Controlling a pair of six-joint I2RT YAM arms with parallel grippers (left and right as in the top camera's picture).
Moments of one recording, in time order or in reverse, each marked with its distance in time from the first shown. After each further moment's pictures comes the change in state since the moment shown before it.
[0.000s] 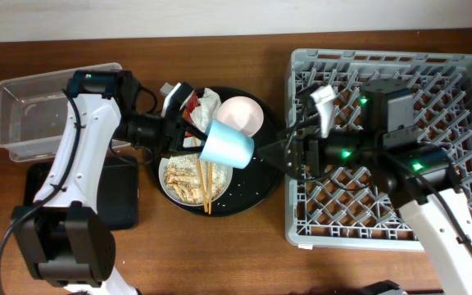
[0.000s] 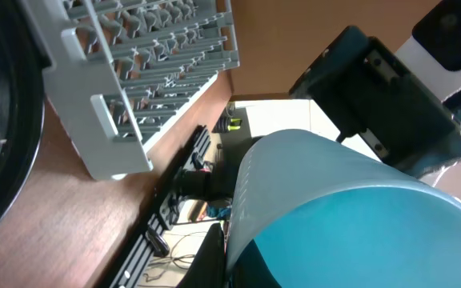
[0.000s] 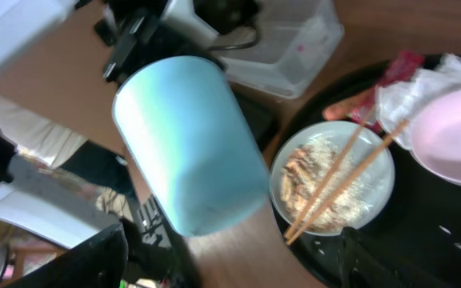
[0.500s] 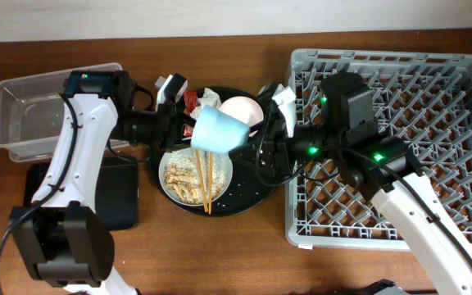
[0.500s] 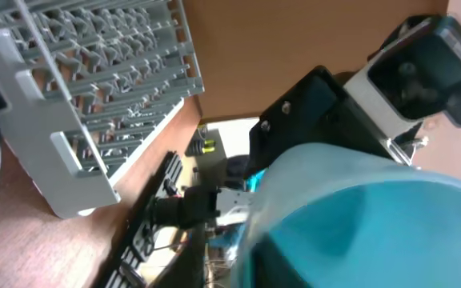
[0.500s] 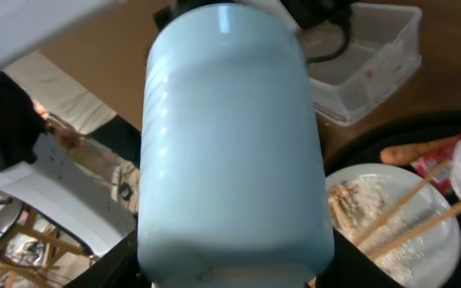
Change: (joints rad) left arm 0.013 0.000 0.000 -0.002 0.140 0.047; right arm 0.137 0.095 -0.001 0.217 -0.060 -0.017
